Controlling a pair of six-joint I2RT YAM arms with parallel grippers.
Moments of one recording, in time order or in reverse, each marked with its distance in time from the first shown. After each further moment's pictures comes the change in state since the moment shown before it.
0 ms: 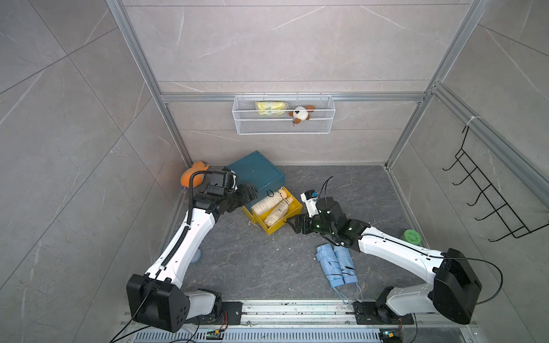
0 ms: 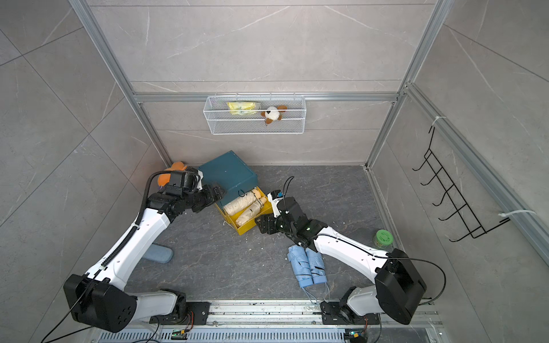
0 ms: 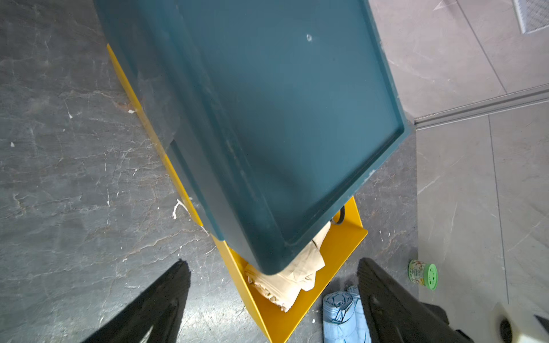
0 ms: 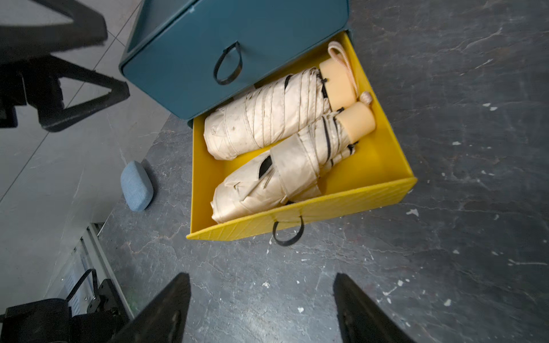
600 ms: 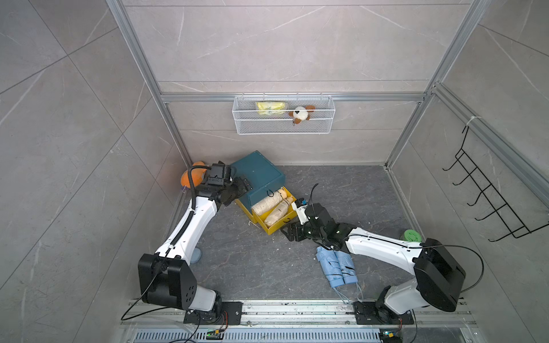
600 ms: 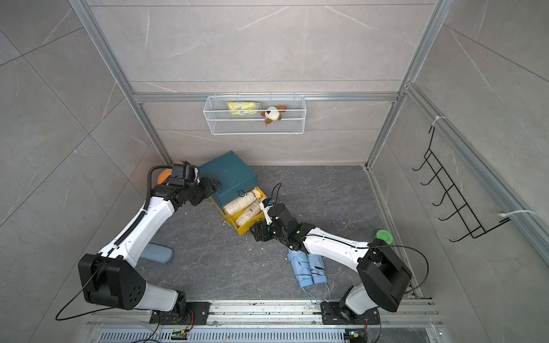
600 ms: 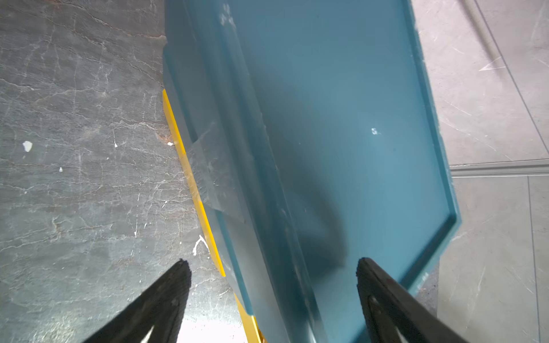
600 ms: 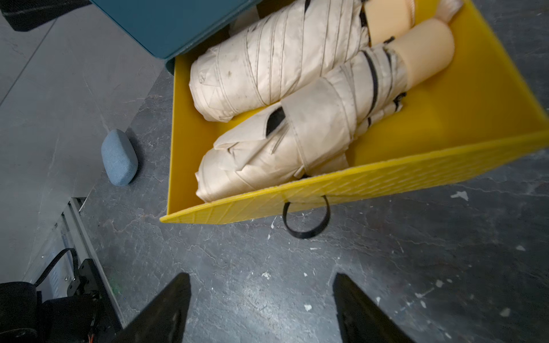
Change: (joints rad) left arm 0.061 0.150 0.066 0.040 -0.076 -0.036; right arm 0.046 0.137 -0.014 0.067 0.001 -0.002
